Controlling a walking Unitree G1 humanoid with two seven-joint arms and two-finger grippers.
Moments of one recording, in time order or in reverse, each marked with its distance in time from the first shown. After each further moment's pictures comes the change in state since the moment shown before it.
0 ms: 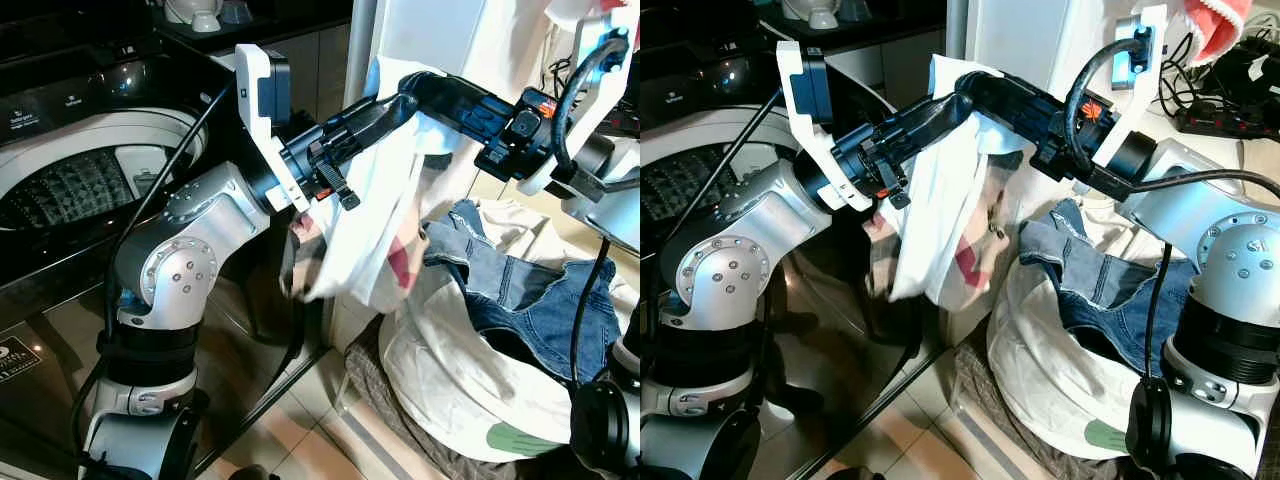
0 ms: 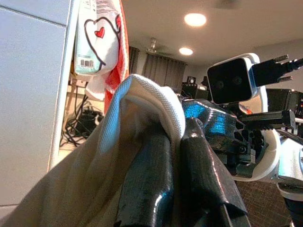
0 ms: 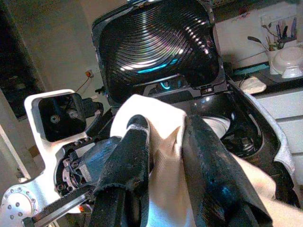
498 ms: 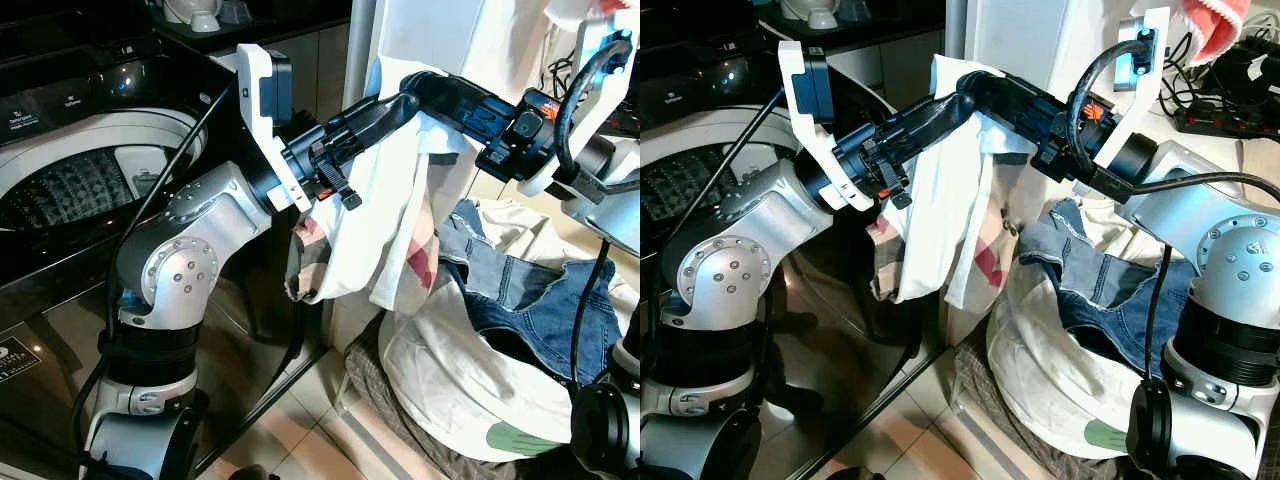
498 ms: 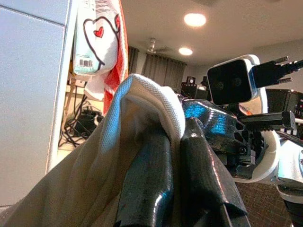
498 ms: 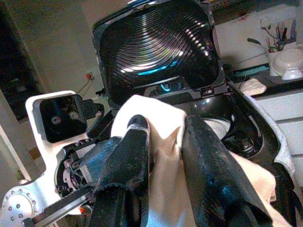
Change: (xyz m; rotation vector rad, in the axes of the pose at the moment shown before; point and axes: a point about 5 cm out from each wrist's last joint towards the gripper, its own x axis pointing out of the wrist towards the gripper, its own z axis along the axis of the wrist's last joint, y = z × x) left arm 0.001 0.000 0.000 -0.001 -0.005 0.006; right arm -0.001 0.000 0.000 0.003 -0.010 0.001
